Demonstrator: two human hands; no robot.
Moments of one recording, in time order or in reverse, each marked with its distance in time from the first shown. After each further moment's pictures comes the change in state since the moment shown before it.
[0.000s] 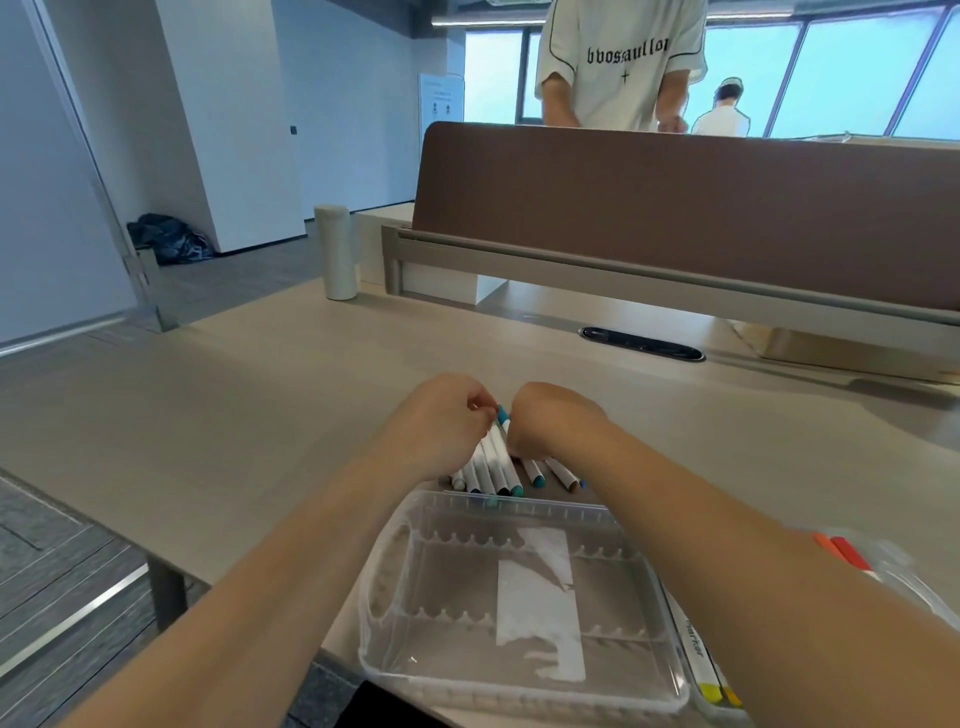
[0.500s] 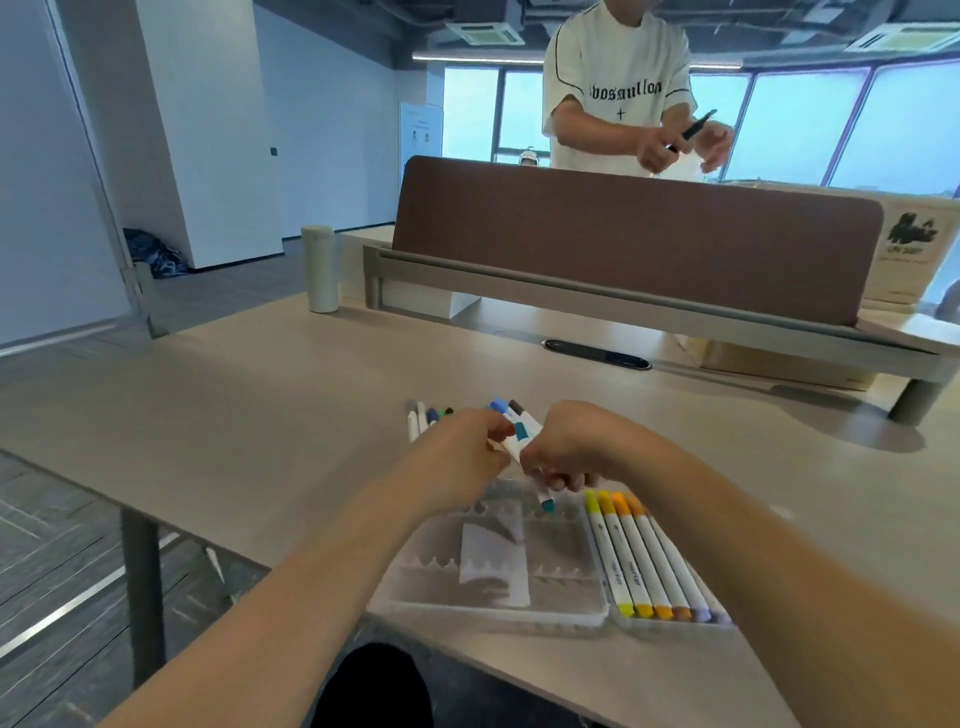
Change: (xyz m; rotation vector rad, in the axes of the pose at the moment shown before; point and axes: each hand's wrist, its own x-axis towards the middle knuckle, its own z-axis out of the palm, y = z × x) left_hand -0.050 0.030 0.026 -0.001 -0.127 0.081; right_hand -0.089 0.048 -0.025 0.287 -0.241 0.041
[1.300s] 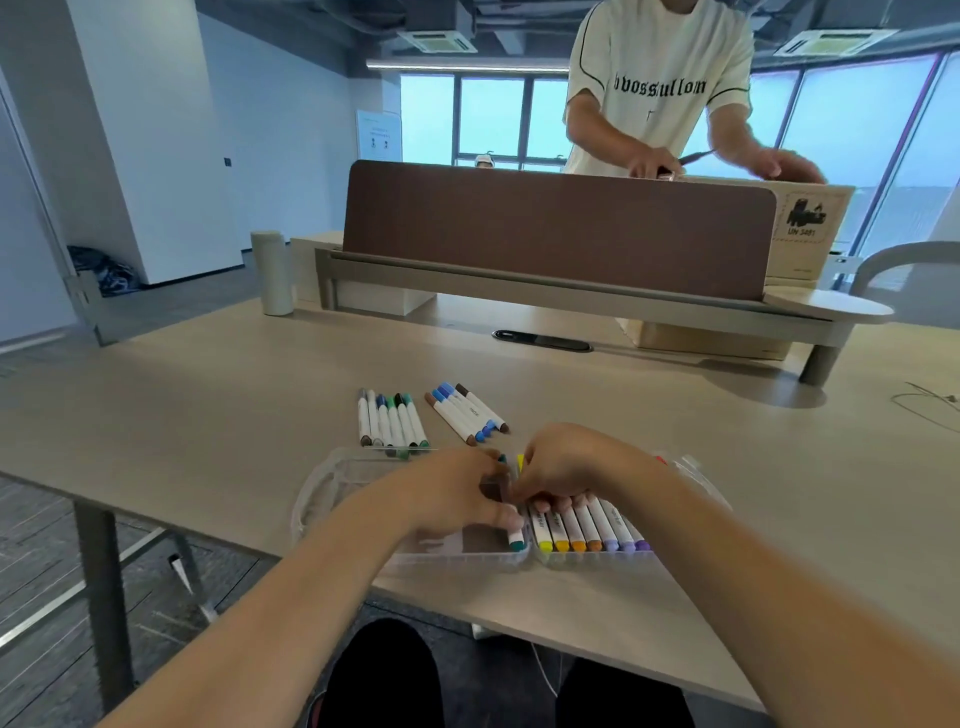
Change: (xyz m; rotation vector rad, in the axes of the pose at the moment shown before) left_hand -0.033 0.031 0.041 0.228 -0.374 0.165; right_hand -0.048 0.062 0.015 -0.089 -0.081 -0.026
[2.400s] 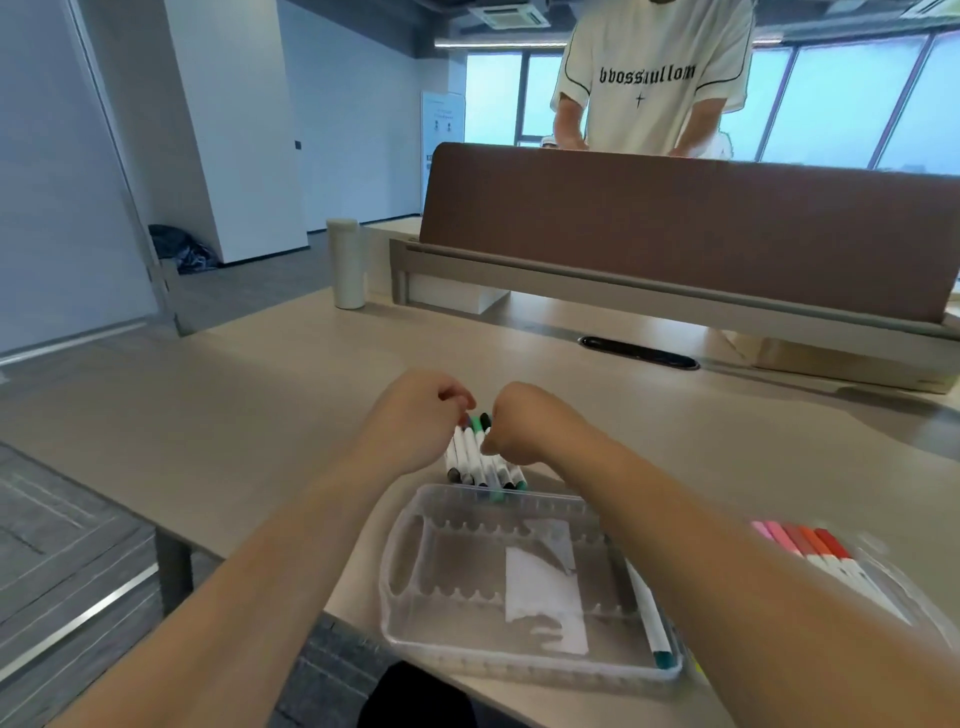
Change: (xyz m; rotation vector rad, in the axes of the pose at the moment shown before) left_hand 0.008 -0.107 -0.080 -0.441 0.633 -0.258; right_hand 0.123 -0.126 -0.009 -0.150 0.302 -0.134
